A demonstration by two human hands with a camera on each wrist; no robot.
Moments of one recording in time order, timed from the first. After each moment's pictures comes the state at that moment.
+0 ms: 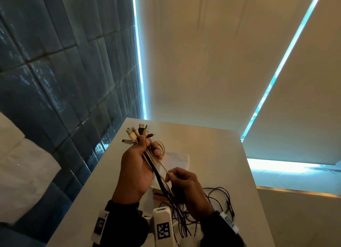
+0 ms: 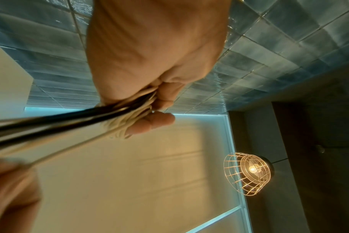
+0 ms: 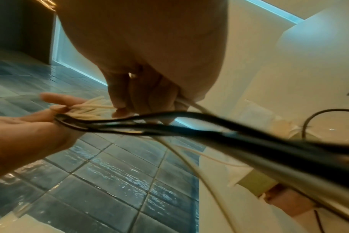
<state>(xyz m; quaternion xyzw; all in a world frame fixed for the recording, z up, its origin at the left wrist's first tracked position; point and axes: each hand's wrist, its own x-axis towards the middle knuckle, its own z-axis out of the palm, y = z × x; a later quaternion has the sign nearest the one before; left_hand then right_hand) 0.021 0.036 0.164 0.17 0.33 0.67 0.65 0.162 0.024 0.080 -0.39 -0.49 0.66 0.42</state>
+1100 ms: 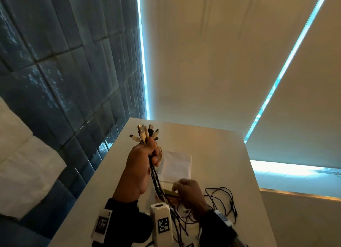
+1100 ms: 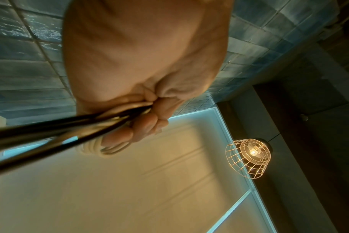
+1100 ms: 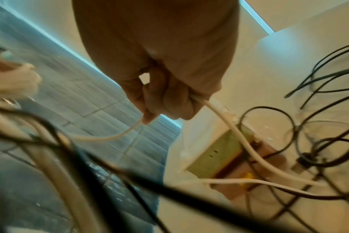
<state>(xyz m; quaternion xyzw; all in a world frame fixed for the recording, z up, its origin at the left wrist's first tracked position) 0.014 0.031 0.164 0.34 0.46 0.59 0.57 0.162 0.040 0.021 -0.57 -0.49 0.57 0.34</state>
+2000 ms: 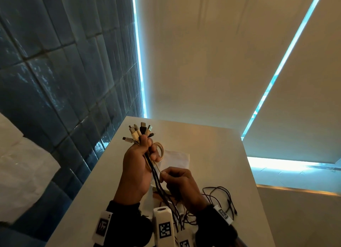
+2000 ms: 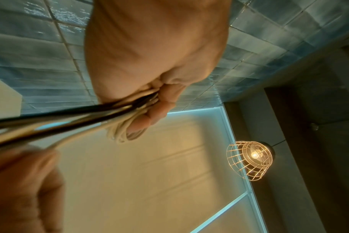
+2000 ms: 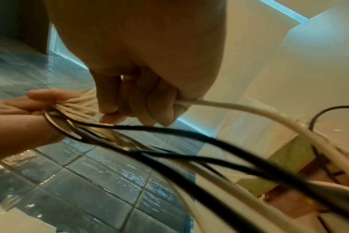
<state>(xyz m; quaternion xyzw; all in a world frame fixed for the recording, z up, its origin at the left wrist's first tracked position) 0.023 0.035 0.161 0.24 0.37 0.67 0.59 0.152 0.032 0.084 -0.39 -0.50 0.66 0.39</state>
